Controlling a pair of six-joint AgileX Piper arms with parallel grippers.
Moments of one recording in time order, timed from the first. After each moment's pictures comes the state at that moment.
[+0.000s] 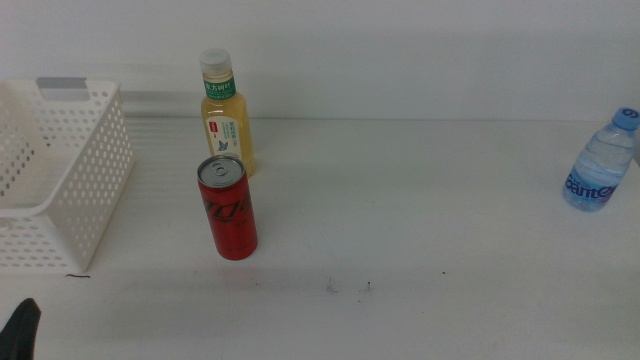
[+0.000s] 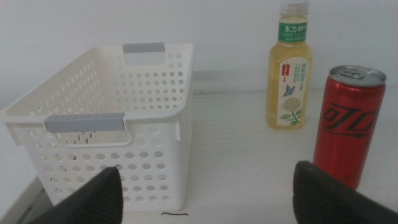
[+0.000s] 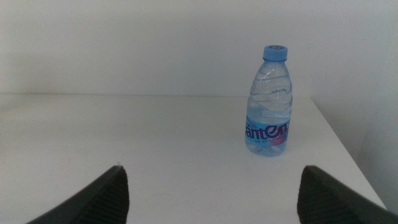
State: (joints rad) left arm 0.03 0.00 0.00 -0.14 0.19 0.14; right arm 0.04 0.00 0.00 -0.01 0.20 0.01
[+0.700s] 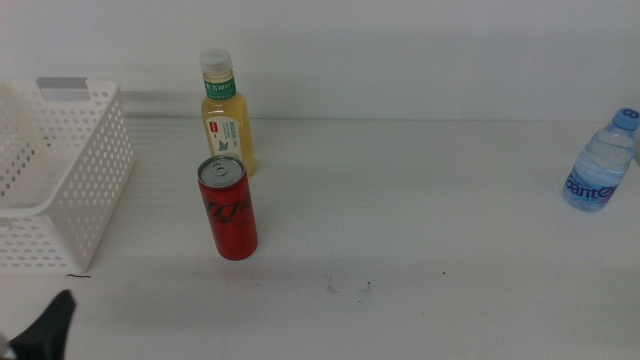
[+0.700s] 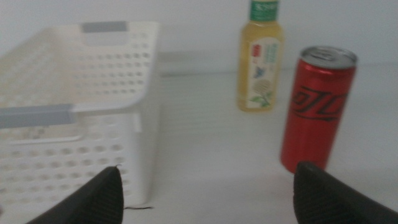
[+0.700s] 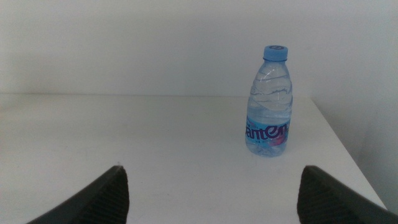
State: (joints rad) left arm -0.08 0.23 0.00 -0.17 0.04 0.14; right arm 0.04 0.00 0.00 -0.01 0.20 0.01
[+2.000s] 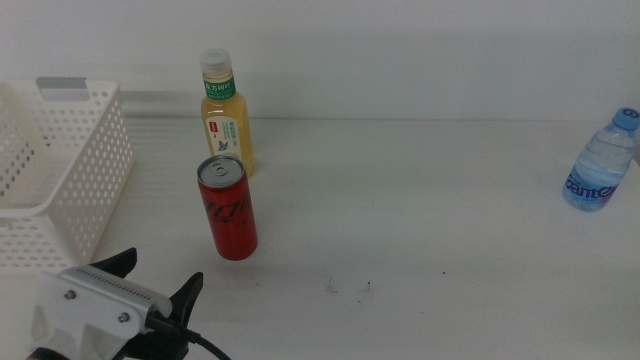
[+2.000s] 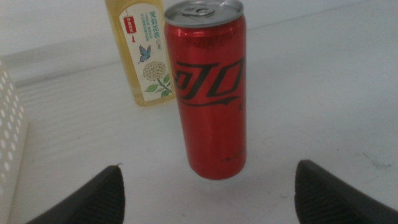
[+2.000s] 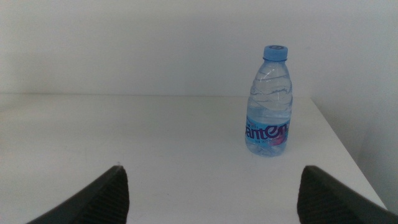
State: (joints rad) left arm -0.41 1.39 0.00 -0.06 -1.07 0.06; right arm 0.04 0.00 0.00 -0.01 0.20 0.01
